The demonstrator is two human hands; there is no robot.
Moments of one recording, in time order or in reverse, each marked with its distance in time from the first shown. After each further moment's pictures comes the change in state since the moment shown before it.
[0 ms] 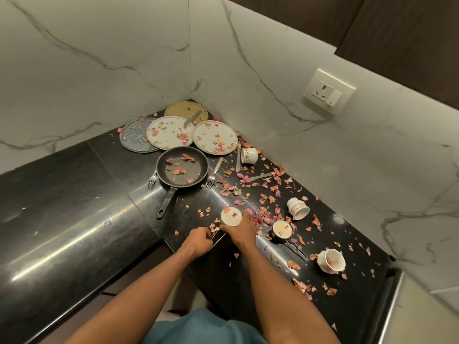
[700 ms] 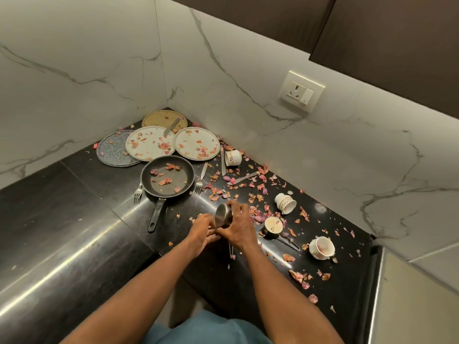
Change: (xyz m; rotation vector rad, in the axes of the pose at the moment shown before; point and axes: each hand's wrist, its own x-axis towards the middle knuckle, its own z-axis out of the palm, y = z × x) left_hand 0.001 0.047 -0.018 -1.134 -0.208 -0.058; right_hand -0.031 -0.025 -0.033 -0.208 0.126 -0.384
